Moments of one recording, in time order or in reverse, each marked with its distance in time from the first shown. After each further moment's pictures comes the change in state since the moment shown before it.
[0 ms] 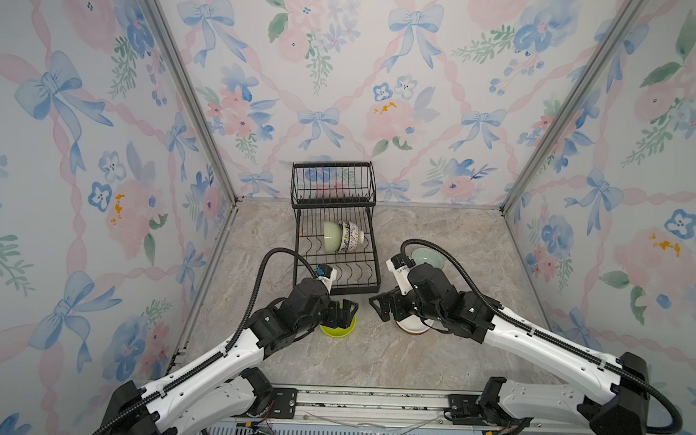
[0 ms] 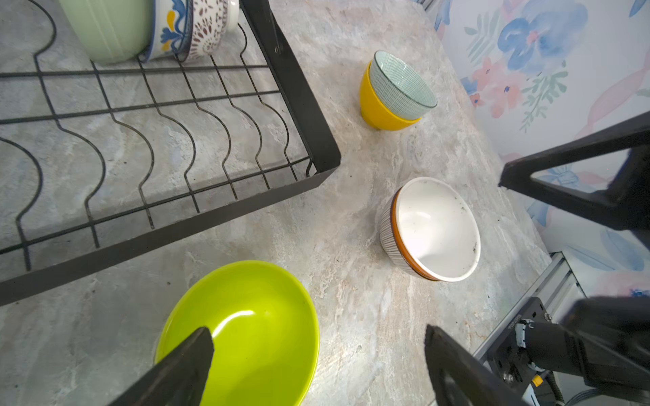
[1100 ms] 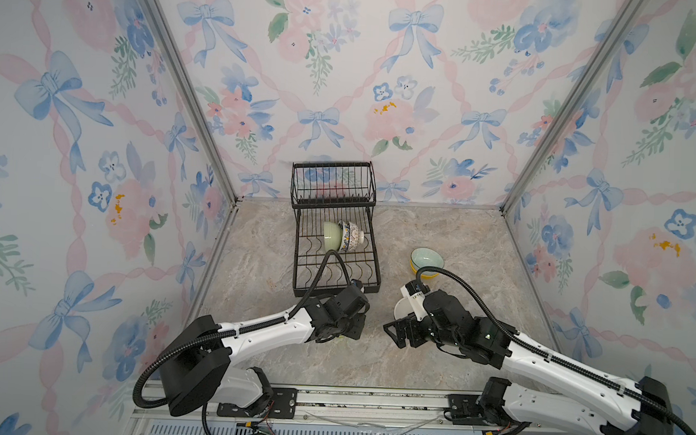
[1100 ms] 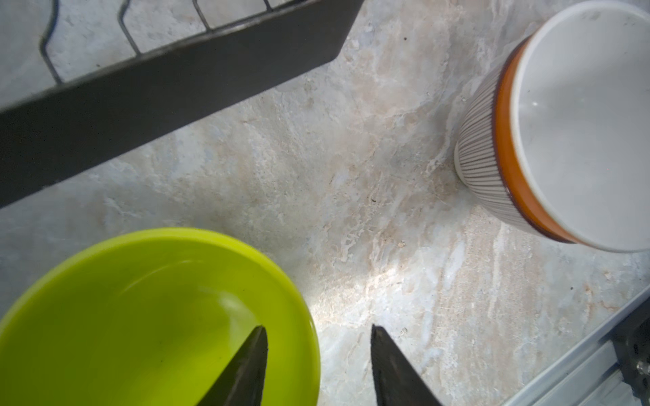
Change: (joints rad) left arm -0.158 0.426 0.128 -0.061 -0.089 -0.019; right arm 0.025 -0.177 -0.255 0.027 -0.059 0.086
